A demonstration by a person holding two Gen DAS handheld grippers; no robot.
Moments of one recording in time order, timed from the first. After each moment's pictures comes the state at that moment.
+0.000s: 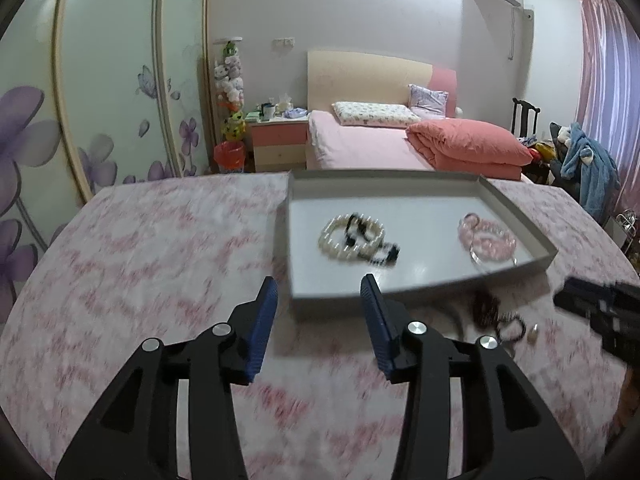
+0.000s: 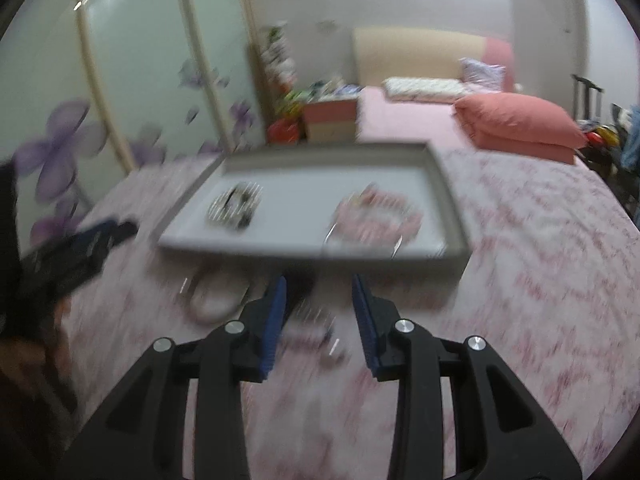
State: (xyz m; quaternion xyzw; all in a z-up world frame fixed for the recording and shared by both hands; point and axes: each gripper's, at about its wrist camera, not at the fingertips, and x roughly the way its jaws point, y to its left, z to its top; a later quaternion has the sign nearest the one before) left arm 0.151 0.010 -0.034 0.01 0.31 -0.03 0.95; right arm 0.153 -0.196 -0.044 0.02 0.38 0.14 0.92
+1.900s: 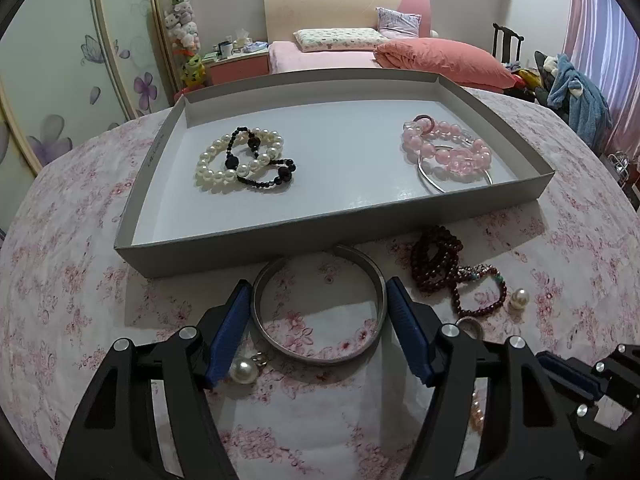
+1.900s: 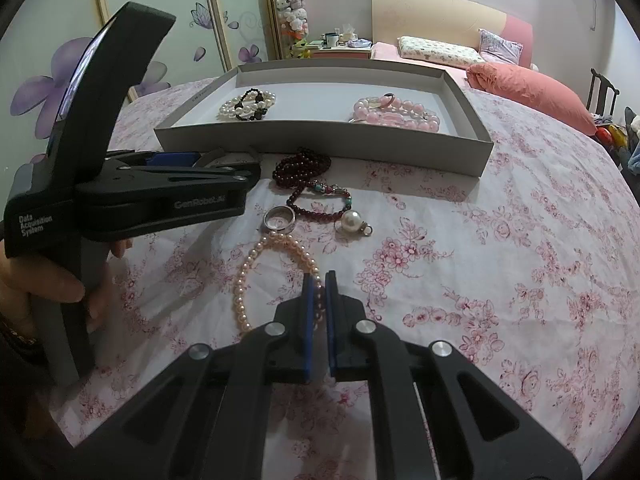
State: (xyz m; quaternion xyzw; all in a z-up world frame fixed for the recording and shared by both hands) left arm 0.187 -0.080 -0.086 0.05 0.43 -0.08 0.90; right arm 0.122 -0.189 -0.082 -0.02 0.44 0.13 0.89
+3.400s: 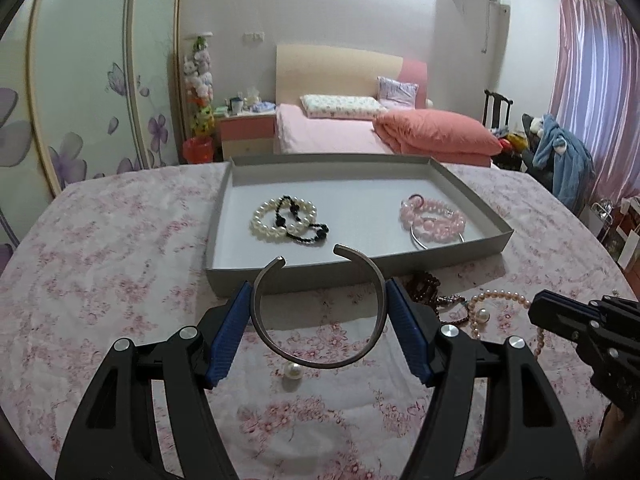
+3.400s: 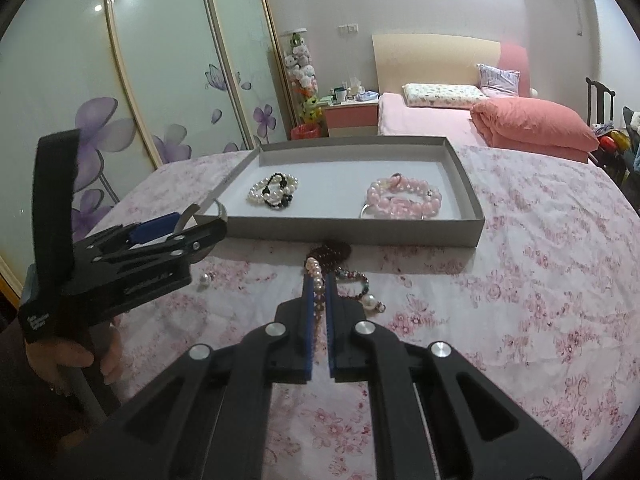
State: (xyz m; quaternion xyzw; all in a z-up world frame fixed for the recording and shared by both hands) left arm 0.136 -0.038 -0.038 0.00 0.32 -0.08 0.95; right arm 0.113 -0.196 -0.027 0.04 0.34 0.16 0.93
